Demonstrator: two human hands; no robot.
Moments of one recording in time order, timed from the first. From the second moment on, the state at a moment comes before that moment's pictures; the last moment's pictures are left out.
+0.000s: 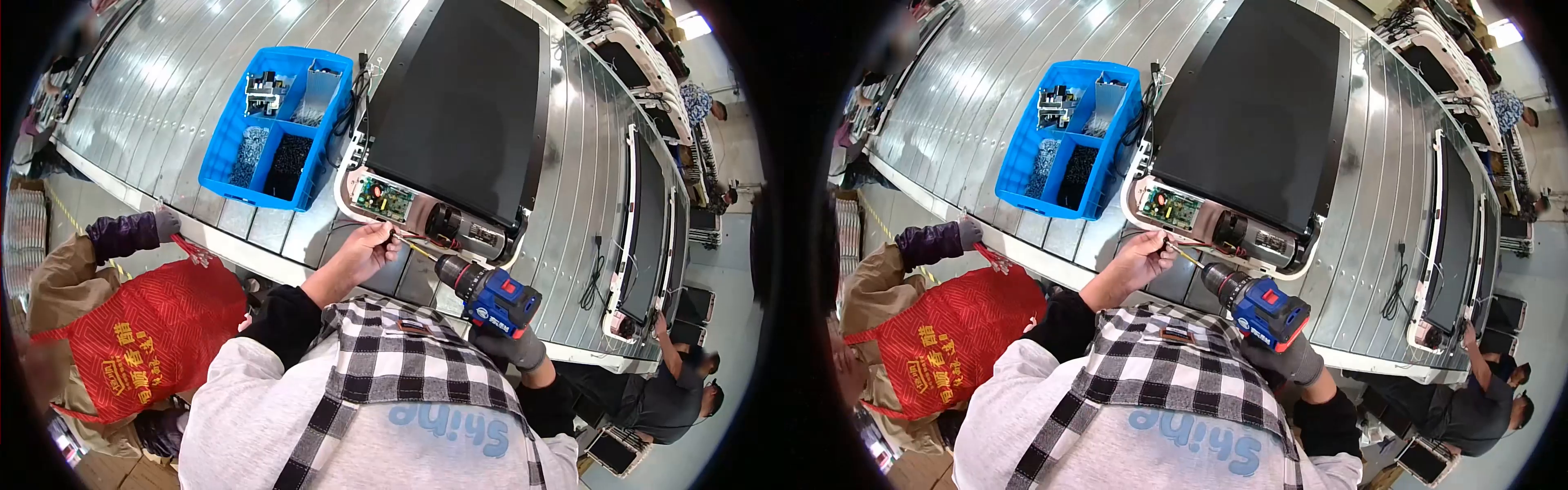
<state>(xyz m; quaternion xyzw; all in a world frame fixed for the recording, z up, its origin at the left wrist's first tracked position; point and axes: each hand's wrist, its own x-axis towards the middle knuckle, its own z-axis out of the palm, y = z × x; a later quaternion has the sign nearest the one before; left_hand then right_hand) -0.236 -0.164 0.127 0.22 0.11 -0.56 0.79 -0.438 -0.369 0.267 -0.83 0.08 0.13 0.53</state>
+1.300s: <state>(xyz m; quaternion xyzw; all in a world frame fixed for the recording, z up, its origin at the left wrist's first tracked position) -0.219 -0.134 0.068 0.39 0.23 -0.41 0.79 -0.300 -0.420 0.174 -0.78 0.23 0.37 0.44</state>
